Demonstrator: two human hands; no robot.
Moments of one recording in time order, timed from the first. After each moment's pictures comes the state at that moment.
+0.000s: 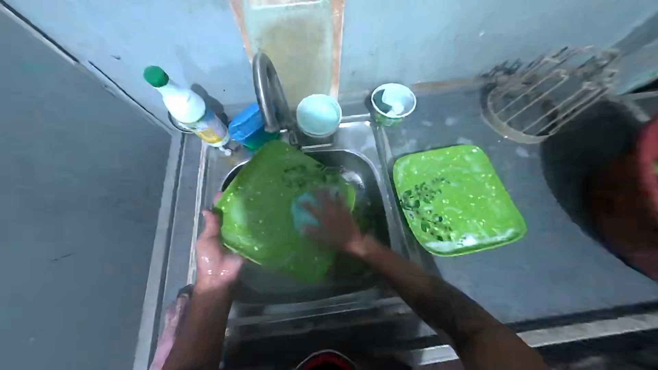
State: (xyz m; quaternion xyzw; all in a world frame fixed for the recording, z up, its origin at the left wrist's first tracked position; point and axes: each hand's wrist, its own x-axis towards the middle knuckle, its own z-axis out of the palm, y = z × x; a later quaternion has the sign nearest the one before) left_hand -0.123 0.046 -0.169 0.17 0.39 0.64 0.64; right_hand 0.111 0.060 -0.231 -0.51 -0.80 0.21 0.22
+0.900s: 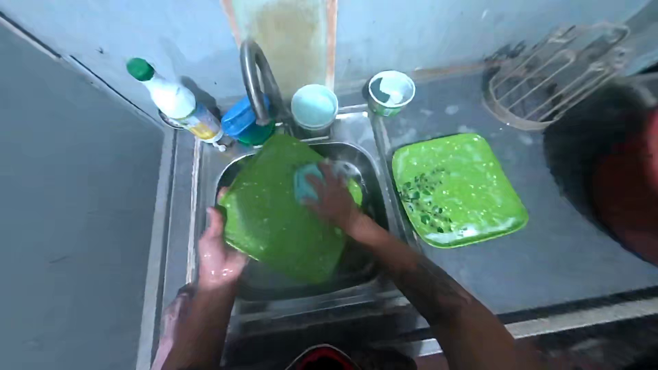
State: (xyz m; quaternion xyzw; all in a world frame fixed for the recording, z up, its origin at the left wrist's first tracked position) left_hand -0.116 0.042 -0.169 0.21 0.34 0.61 0.68; right_hand 0.113 0.088 -0.247 -0.54 -0.79 0.14 0.28
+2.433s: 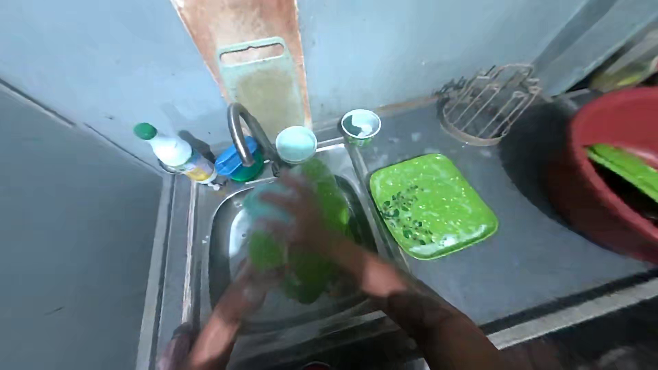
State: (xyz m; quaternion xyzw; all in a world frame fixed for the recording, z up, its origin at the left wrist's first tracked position) left_hand -0.092 0.014 -0.146 0.55 0.39 0.40 0.62; right_hand 0.086 0.088 -0.149 -0.38 -0.73 0.09 0.56
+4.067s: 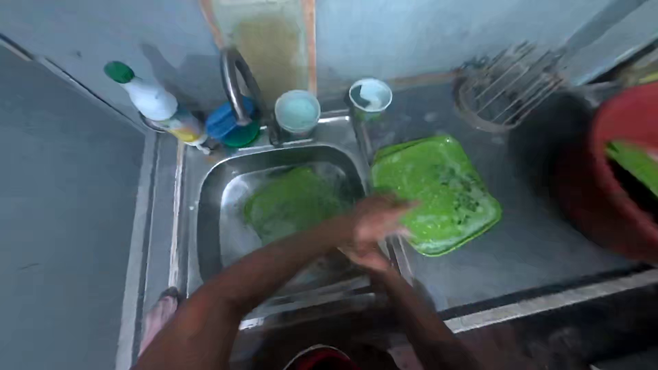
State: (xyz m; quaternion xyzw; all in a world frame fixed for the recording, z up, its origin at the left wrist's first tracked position) left_hand 0.119 0.069 -0.184 0.92 0.19 0.06 0.32; right_hand 0.175 -0.016 -0.205 -0.69 -0.54 0.46 0.11
